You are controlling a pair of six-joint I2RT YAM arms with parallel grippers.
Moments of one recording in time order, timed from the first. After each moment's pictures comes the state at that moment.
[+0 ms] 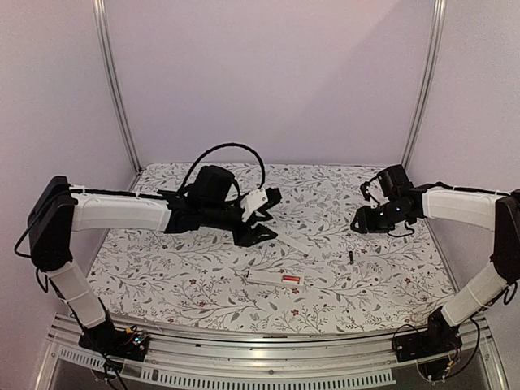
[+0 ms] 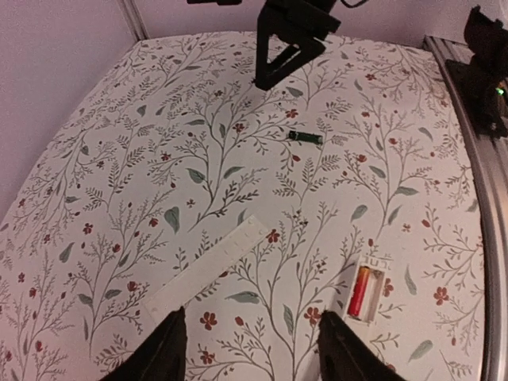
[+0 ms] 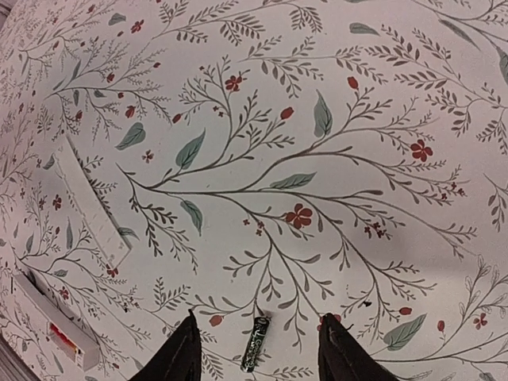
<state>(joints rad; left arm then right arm) -0.84 1.72 1.11 0.01 0.37 0.38 0.35 1.50 0.92 -0.40 -0.16 0.25</state>
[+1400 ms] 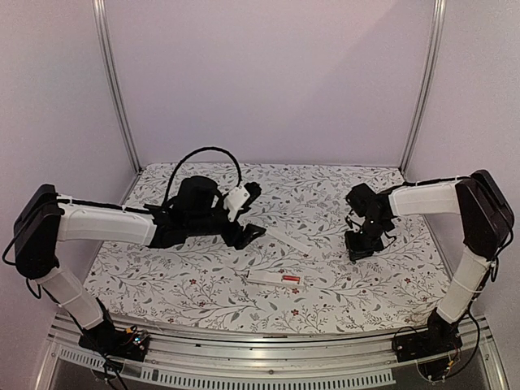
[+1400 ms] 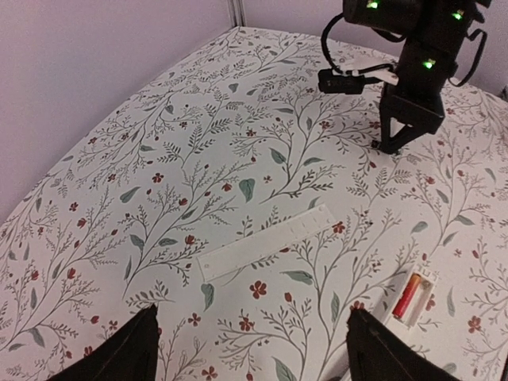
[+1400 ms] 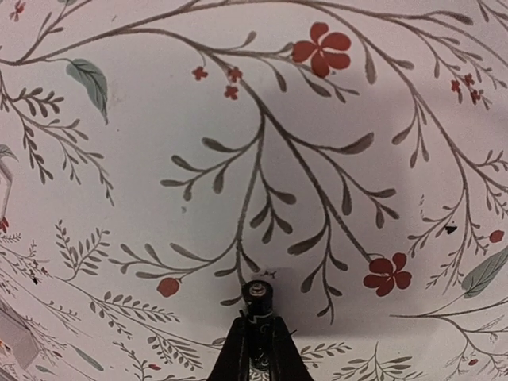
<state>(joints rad) -0.83 1.60 0.90 0.22 0.10 0.17 0.50 1.76 1.03 -0.67 -0.03 0.38</state>
